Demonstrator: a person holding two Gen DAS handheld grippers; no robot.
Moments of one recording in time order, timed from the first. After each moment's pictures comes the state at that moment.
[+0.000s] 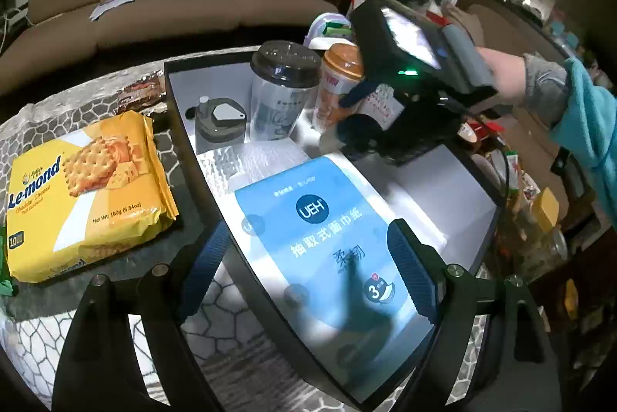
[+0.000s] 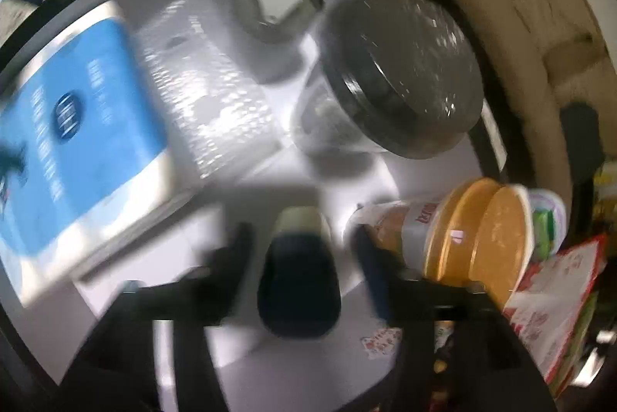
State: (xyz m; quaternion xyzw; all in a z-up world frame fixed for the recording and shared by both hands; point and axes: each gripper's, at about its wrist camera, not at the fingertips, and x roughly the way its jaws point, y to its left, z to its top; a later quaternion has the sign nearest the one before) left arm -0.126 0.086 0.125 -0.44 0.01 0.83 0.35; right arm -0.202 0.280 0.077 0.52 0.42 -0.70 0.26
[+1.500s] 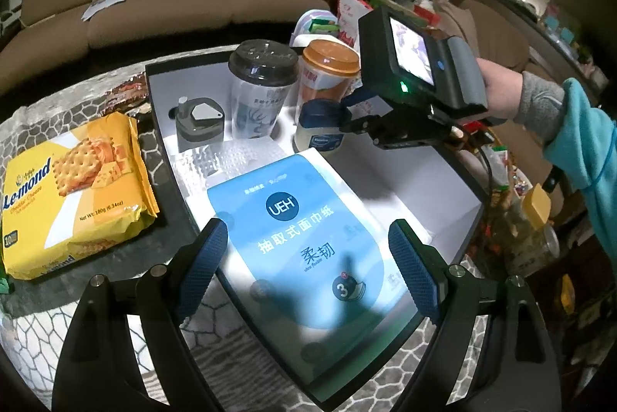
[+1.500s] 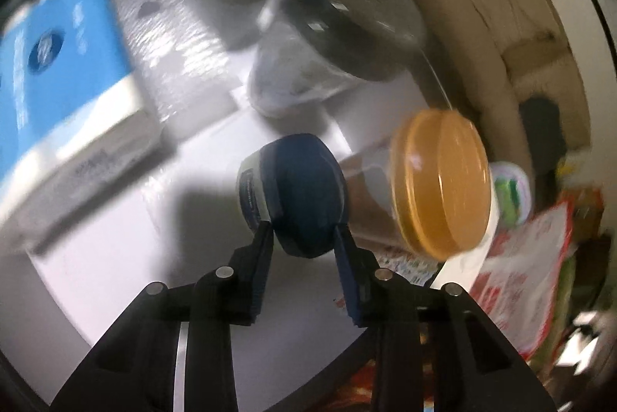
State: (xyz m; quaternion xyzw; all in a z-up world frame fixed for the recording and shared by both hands) left arm -0.114 0.098 0.132 -0.44 0.01 0.82 0.36; right arm -0.192 0.304 0.074 0.48 0.47 -0.71 0.19
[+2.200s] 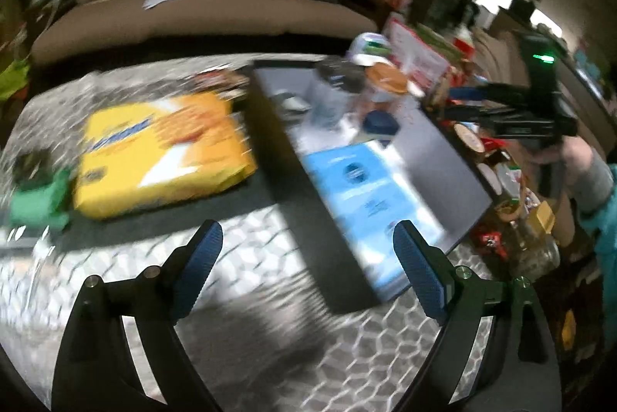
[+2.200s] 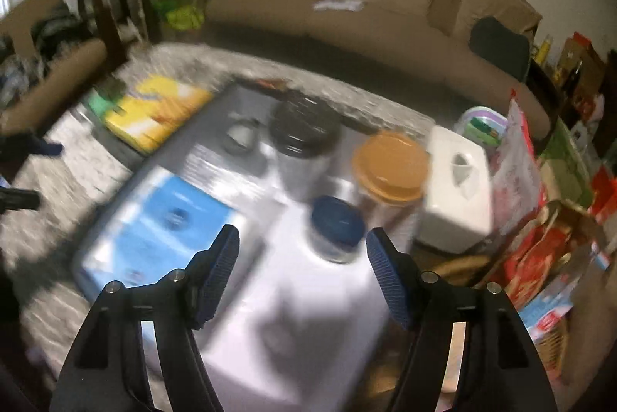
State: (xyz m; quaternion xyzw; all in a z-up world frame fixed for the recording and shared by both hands) left arm -0.080 -0.018 0.157 -0.44 -0.03 0.86 0.27; right arm -0.123 0.318 0.192 0.42 0.12 -0.88 0.17
